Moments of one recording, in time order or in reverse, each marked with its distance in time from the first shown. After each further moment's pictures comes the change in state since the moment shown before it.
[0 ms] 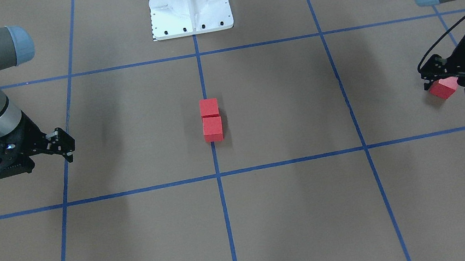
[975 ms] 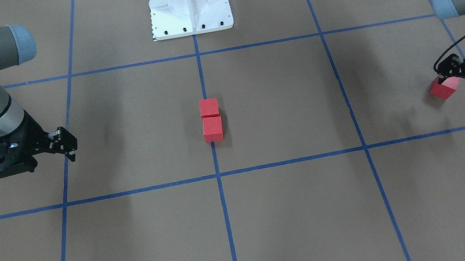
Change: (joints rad) left arm -0.007 0.038 0.153 -0.063 -0.084 0.181; right arm -0.005 0.005 0.001 0.002 -0.002 0.004
